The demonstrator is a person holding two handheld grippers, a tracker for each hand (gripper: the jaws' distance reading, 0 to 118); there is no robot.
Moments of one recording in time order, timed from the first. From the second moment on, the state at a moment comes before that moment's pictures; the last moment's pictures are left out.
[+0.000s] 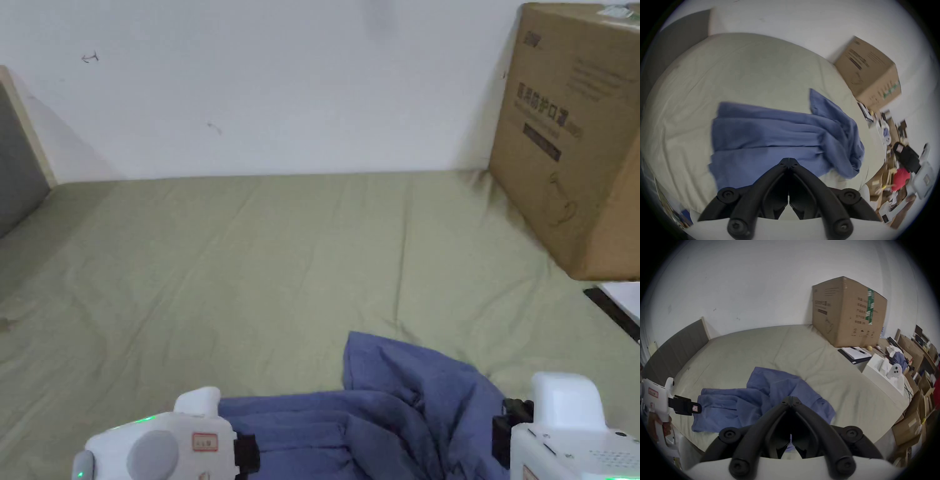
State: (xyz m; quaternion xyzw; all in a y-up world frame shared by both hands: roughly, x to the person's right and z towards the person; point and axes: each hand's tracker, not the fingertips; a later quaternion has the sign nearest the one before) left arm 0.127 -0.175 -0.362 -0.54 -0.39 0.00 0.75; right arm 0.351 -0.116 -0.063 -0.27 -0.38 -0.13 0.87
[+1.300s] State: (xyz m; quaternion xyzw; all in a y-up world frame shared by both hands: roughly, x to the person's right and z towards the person) left arm 0.180 -0.163 -0.471 -0.51 -0.35 -0.08 0.78; right arm 0.438 -0.158 -0.083 -0.34 -0.35 -0.22 0.85
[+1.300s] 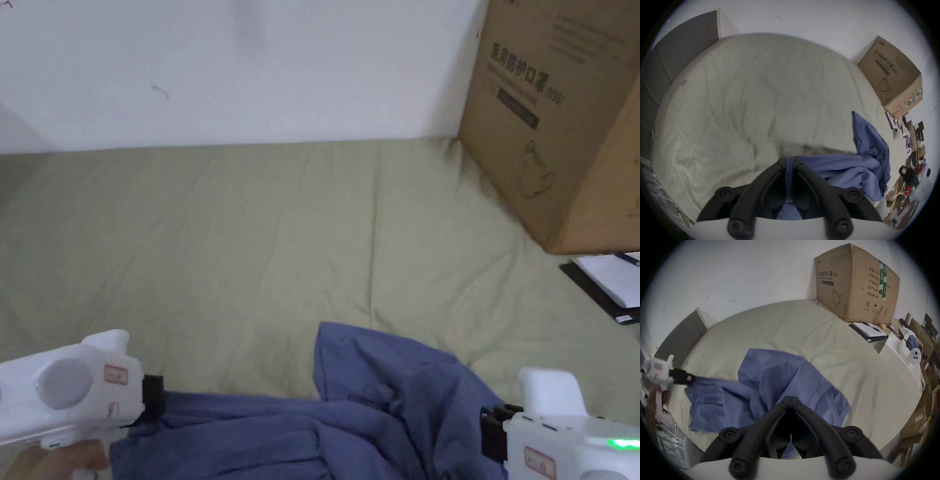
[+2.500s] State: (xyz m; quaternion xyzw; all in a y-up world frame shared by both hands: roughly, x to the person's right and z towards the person) left arm 0.126 -0.123 -0.418 -0.47 -0.35 -0.08 0.81; right arm 0.572 -0.223 -0.252 -0.60 -0.22 -0.12 0.76
